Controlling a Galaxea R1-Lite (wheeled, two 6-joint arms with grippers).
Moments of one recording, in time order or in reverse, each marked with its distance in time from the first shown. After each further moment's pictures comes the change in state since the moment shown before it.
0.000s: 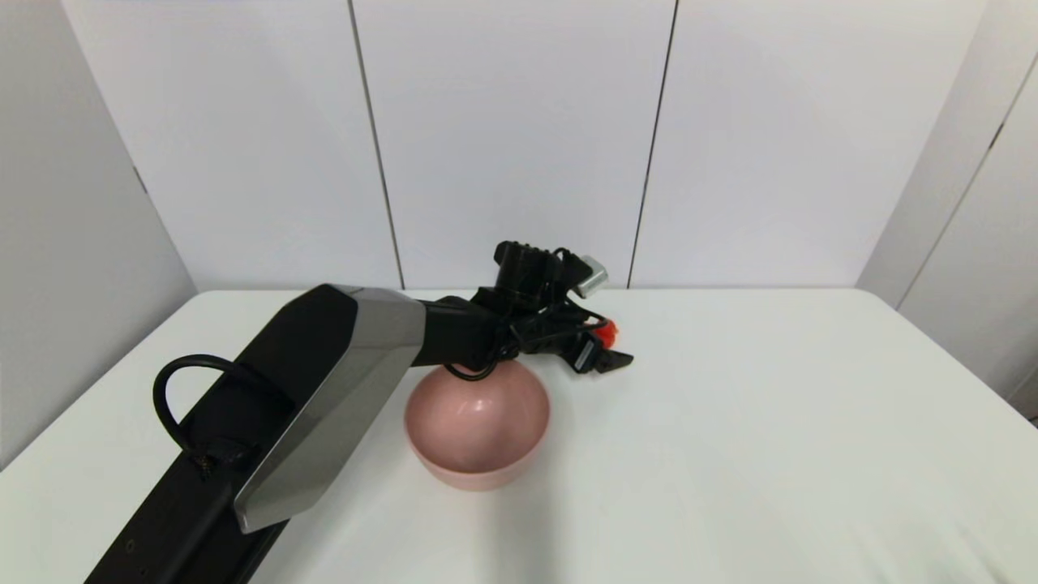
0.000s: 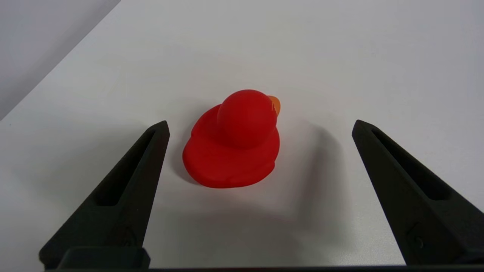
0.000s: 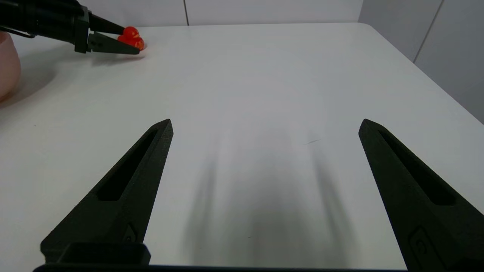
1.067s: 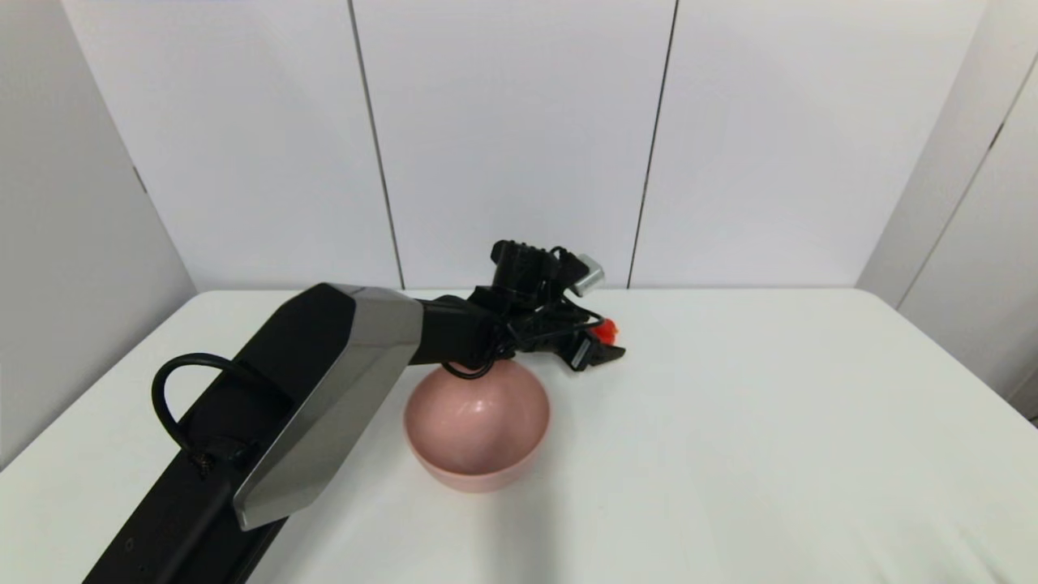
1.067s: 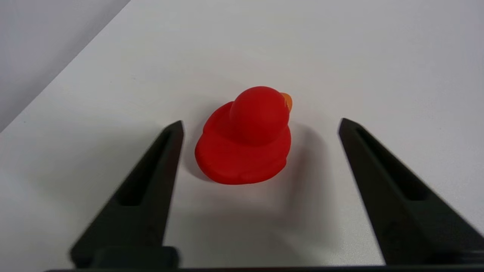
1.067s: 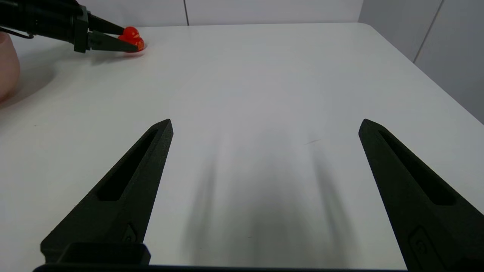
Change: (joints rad) left arm 0.008 0.001 0.000 -0.004 0.002 0.009; right arm 0.000 0.000 0.000 0.000 0.000 0.001
